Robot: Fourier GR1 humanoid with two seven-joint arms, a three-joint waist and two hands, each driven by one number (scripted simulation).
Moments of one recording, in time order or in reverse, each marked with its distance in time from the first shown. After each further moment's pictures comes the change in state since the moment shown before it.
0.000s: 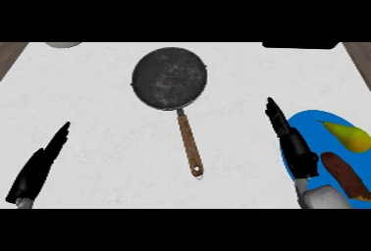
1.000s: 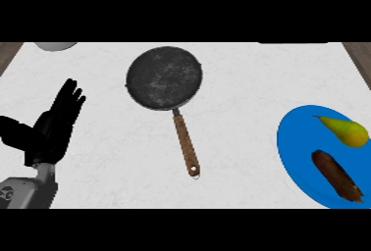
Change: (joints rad) left arm -0.179 -0.198 0.130 -0.178 0.217 0.079 0.079; right arm -0.094 -0.736 -0.303 0.110 0.003 0.727 -0.574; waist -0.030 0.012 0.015
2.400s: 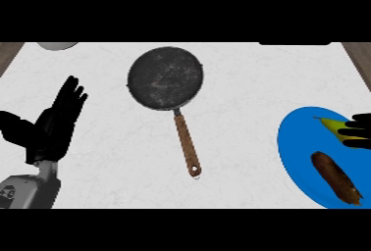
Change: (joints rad) left arm -0.014 -0.037 0.024 -0.029 -0.044 0.000 0.062; right arm -0.074 -0.238 0.406 -0.174 0.770 -0.244 -0.137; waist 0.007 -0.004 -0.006
